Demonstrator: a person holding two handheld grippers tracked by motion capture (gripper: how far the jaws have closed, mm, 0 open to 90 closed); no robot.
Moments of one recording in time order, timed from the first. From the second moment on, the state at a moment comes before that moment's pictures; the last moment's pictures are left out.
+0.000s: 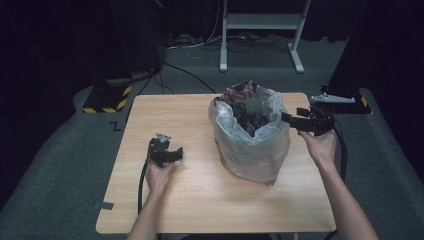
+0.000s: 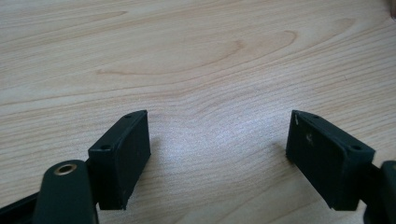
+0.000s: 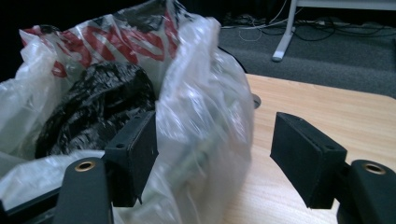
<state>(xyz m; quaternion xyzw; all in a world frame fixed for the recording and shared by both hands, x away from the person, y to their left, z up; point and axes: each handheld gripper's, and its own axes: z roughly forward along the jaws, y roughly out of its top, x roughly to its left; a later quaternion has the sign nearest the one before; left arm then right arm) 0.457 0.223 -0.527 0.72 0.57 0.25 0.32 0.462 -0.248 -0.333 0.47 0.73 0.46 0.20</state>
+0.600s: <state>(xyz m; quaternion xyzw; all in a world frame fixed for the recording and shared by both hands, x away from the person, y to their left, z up) 0.458 0.223 -0.527 0.72 0.57 0.24 0.32 0.492 -0.206 -0.329 0.47 0.76 0.39 0.23</state>
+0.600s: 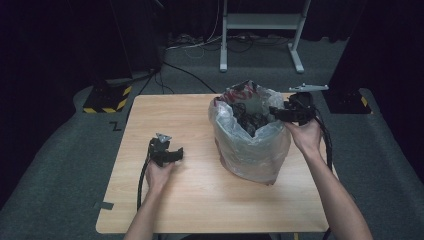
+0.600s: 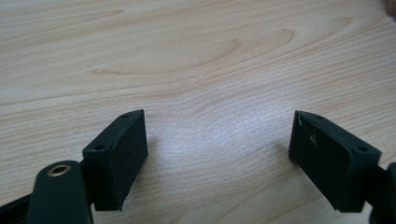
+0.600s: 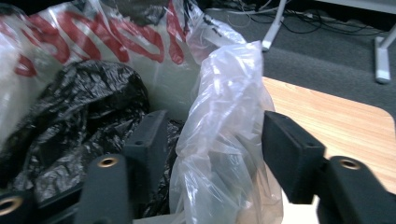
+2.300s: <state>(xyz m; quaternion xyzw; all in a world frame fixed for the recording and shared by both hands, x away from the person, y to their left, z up) 0.476 0.134 -0.353 0.78 0.41 0.13 0.45 0.500 -0.199 -0.330 0.45 0.78 0.38 0.19</state>
